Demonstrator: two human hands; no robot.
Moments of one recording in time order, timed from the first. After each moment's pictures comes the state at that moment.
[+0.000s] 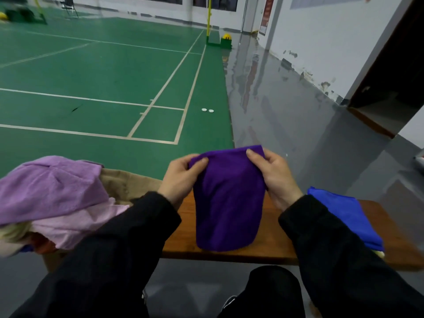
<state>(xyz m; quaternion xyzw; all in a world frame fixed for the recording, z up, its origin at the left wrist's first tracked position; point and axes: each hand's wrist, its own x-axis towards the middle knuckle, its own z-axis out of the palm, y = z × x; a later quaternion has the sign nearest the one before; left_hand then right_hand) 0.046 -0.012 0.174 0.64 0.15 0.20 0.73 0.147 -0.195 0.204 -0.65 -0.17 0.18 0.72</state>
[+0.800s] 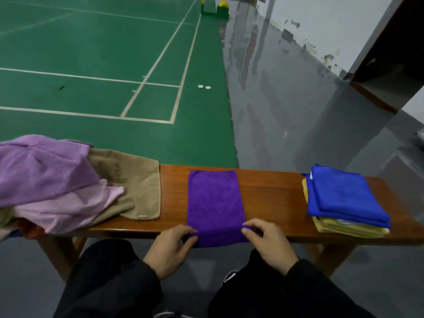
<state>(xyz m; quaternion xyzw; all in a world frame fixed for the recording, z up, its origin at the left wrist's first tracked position) -0.049 -0.023 -0.018 0.92 0.09 0.08 0.38 0.090 -0.274 0.018 -0.87 -0.24 0.16 0.40</state>
